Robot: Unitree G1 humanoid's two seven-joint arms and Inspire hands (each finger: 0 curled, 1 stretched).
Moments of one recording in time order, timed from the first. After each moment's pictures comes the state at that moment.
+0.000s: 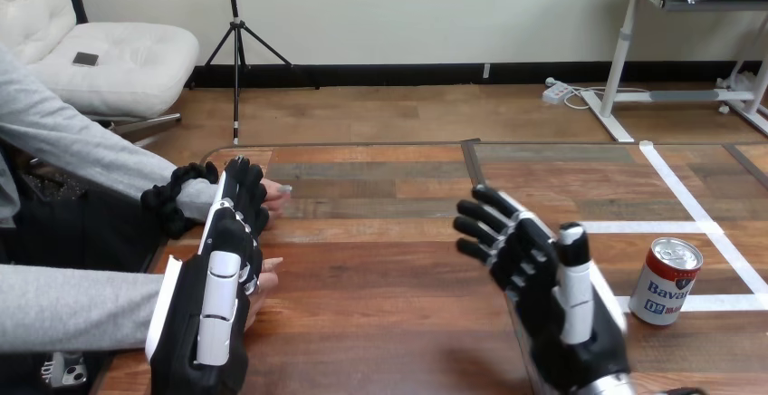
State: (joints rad) left arm 0.30 0.06 -0.04 0.04 -0.22 -0.59 -0.24; right arm 0.11 -0.04 -0.04 0.25 0.30 -0.39 0.46
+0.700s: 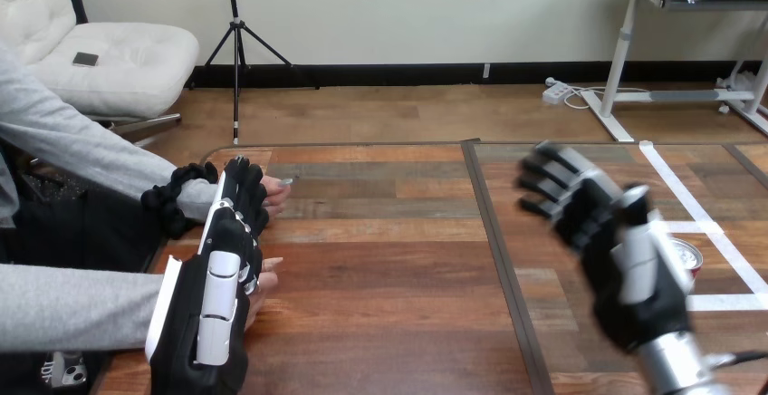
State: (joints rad) left arm 0.30 0.06 -0.04 0.04 -0.23 -0.58 -0.24; right arm 0.00 -0.15 -0.17 0.28 0.32 -0.40 0.44
